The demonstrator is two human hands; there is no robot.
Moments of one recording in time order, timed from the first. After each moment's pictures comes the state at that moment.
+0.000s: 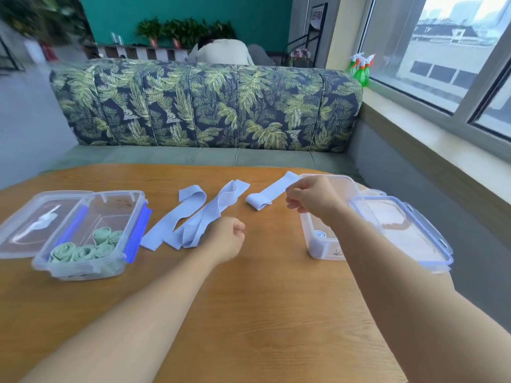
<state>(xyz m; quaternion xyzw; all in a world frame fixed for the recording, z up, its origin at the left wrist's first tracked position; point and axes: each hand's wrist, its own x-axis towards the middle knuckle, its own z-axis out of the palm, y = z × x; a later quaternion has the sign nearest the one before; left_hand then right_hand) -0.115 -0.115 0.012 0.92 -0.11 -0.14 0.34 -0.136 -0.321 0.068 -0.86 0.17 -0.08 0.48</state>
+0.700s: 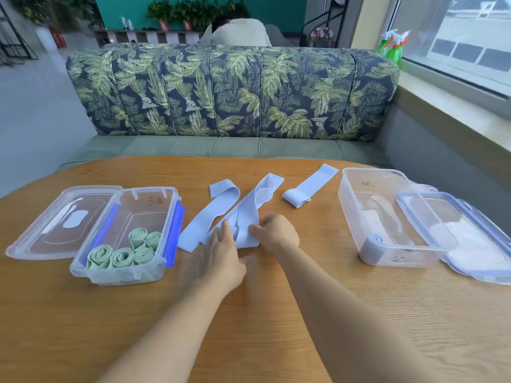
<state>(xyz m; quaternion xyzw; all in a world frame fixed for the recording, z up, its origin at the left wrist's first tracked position) -0.099 -0.044 -0.030 0.97 -0.07 -0.09 0.19 -0.072 -0.175 -0.037 -0.88 0.26 0.05 0.39</state>
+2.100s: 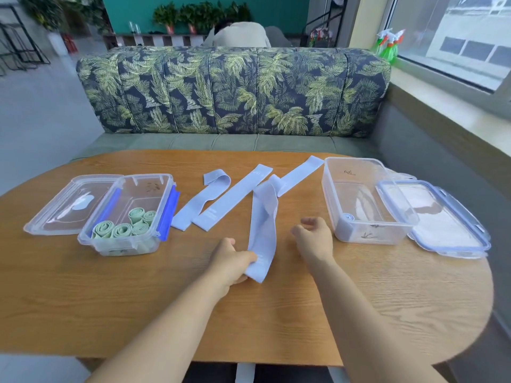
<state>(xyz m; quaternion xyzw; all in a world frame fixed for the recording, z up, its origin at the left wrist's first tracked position) -0.173 -0.070 -0.016 0.79 0.10 -0.24 0.55 -0.182 -0.239 -0.030 -0.71 0.34 -0.09 0.61</state>
